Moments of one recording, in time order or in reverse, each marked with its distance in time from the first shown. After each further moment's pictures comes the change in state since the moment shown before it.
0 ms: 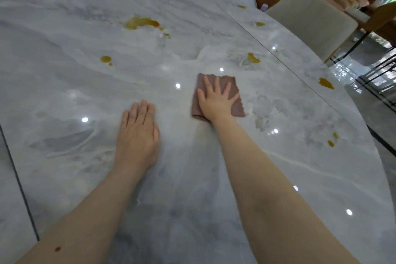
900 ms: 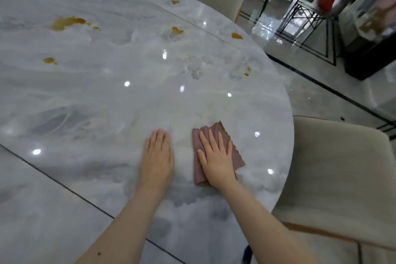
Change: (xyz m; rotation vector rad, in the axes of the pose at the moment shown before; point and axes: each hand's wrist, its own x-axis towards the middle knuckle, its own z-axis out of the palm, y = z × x) left_hand -0.179 0.070 -0.032 -0.141 -0.215 0.413; right_hand -0.362 0.079 0.037 -0.009 0.054 0.198
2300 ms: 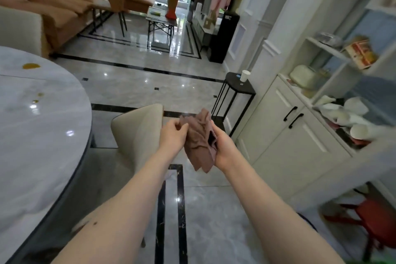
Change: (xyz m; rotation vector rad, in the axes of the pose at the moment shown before) left_hand -0.085 0.646 -0.010 -0.993 -0.396 0.151; right_hand -0.316 0.471 -0.250 2.151 0.317 0.547
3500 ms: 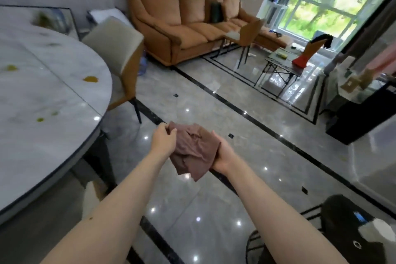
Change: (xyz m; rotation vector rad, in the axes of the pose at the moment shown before) left_hand 0.500 0.002 0.021 0.054 0.808 -0.351; right_hand 0.573 -0.237 0.055 -0.397 -0.443 0.552
